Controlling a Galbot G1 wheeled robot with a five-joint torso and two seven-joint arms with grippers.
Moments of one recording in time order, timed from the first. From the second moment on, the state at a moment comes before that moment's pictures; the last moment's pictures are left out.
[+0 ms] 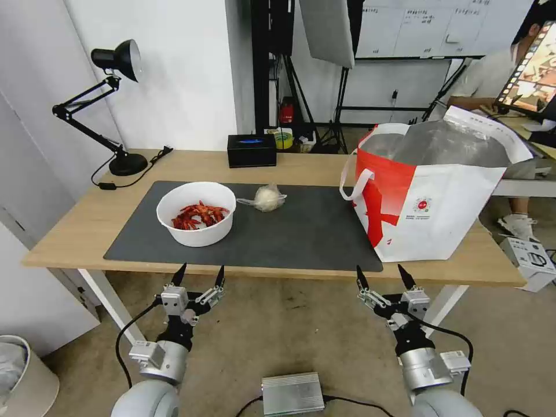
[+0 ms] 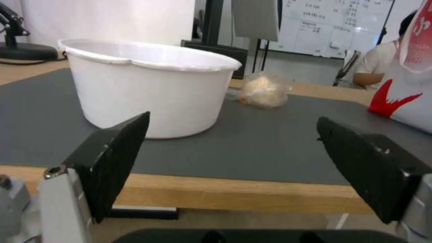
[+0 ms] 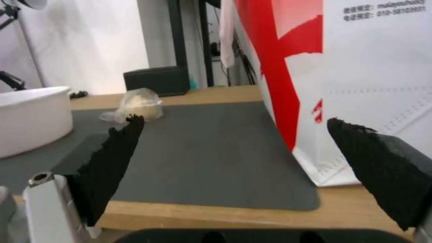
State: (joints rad) left arm 1.59 -1.37 -0.50 -2.07 -0.29 -0.11 0.04; right arm -1.64 1.29 0.50 2.10 0.32 0.18 0.00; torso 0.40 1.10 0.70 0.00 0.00
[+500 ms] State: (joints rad) left arm 1.60 -1.37 -0.51 -2.07 -0.29 -0.11 0.04; right arm -1.45 1.25 0.35 1.99 0.32 0.17 0.01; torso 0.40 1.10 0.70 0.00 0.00
